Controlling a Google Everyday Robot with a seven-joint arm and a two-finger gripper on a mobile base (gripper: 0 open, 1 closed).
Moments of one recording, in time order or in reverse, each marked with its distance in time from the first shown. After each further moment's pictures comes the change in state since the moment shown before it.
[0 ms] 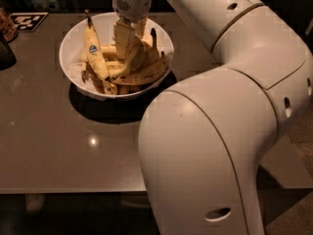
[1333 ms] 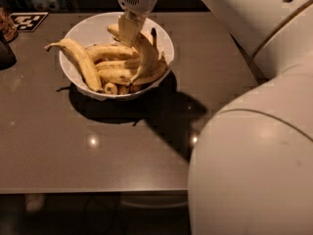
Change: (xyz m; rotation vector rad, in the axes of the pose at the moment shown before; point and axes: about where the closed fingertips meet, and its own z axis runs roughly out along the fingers) arm 0.008 0.014 -0.038 0.059 -0.133 -0.065
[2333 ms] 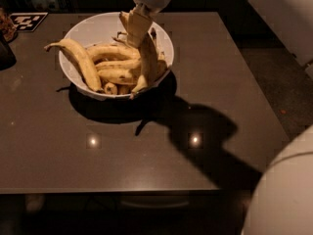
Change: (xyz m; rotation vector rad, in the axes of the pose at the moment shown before) arm 0.018 0.023 -0.039 -0.009 -0.081 -0.077
